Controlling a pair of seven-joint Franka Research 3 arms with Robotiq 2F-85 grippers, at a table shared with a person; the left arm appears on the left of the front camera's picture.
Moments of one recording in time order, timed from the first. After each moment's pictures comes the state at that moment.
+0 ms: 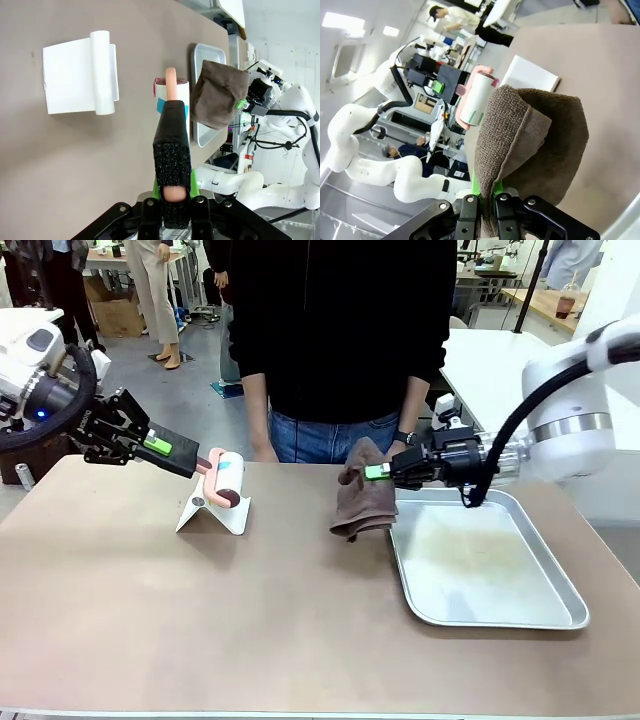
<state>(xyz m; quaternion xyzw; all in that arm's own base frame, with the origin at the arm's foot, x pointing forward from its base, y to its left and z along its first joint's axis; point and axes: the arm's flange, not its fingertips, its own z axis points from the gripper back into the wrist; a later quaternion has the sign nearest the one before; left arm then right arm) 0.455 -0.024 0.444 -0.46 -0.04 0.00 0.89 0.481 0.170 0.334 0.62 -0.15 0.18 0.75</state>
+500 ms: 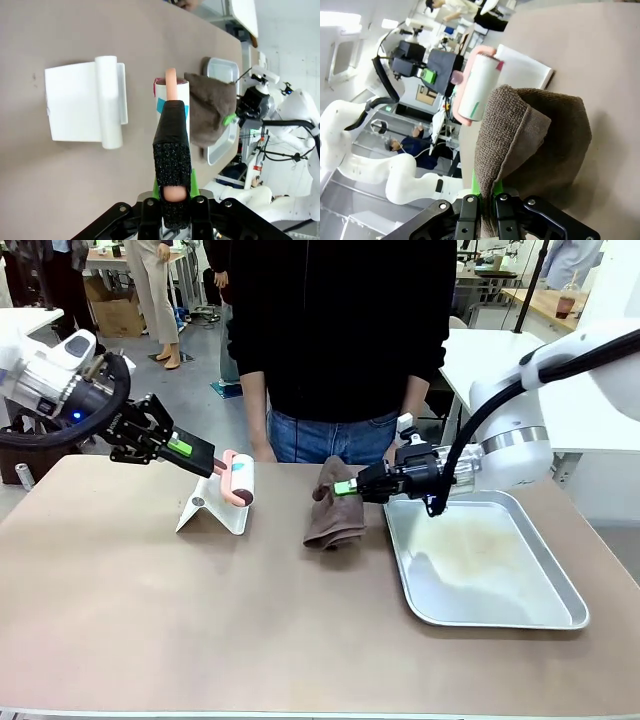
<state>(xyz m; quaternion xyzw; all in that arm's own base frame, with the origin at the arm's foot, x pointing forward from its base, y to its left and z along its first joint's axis) 0.486 -0.049 0.428 -0.43 -0.05 0.02 0.90 0.507 0.217 0.286 0.62 -0.11 0.19 0.75</state>
